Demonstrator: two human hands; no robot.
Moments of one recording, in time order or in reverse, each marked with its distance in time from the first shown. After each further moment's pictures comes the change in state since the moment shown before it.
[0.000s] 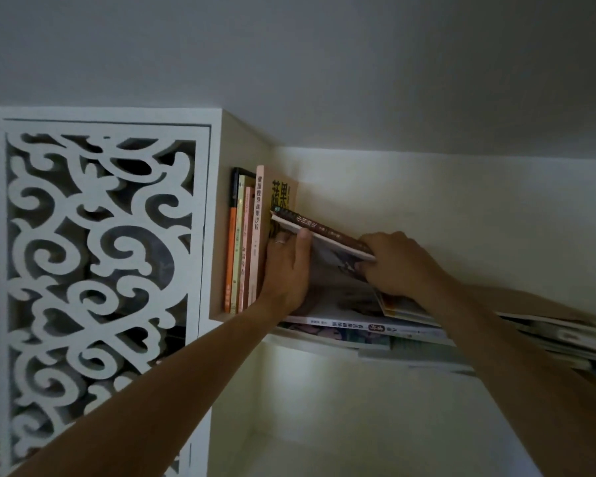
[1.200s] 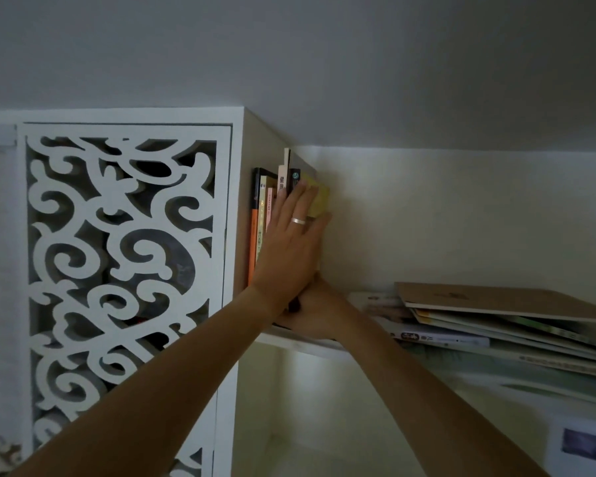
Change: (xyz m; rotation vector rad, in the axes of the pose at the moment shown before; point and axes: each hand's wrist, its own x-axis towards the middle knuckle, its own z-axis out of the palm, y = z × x) left_hand 0.042 -0.013 -0.037 0.869 0.121 0.841; right_hand 0.040 -0.099 0.131 0.399 -0.226 -0.193
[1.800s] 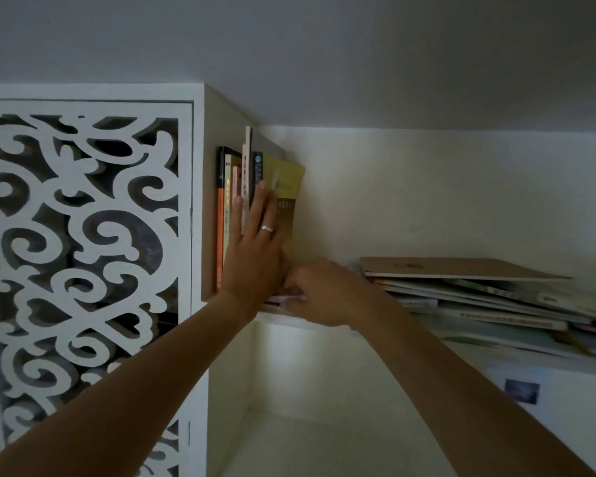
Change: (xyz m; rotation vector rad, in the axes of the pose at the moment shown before) left_hand -0.039 0.024 -0.009 0.286 -0.235 -0.075; right_hand -0.087 -0.008 -0.061 -0.309 -0.037 -0.084
